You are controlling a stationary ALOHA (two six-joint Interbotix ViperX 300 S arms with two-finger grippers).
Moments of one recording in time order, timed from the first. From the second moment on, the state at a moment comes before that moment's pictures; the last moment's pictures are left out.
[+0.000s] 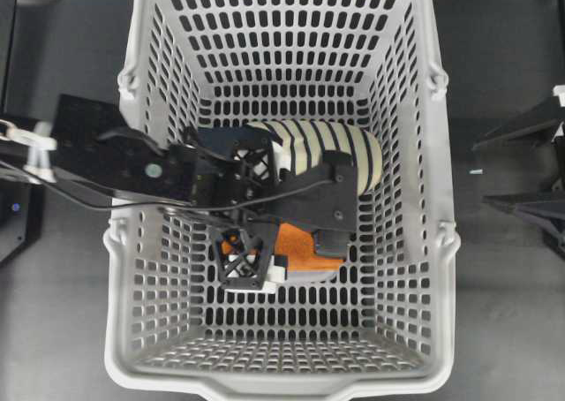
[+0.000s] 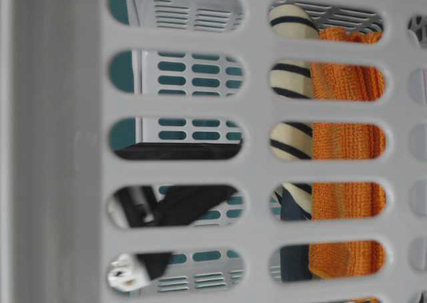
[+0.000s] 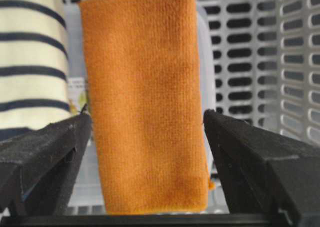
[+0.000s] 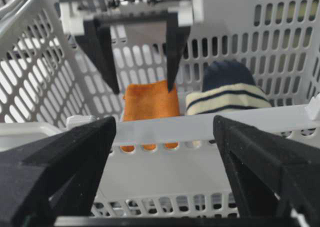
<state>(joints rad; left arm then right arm) -0.12 0.10 0.12 0.04 0.81 -0.07 0.03 -1.04 1.18 0.01 0.04 0.11</state>
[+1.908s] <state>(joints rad) -0.12 0.11 -0.48 0.04 1.45 -0.10 0.03 -1.05 1.18 0.01 0.05 0.11</state>
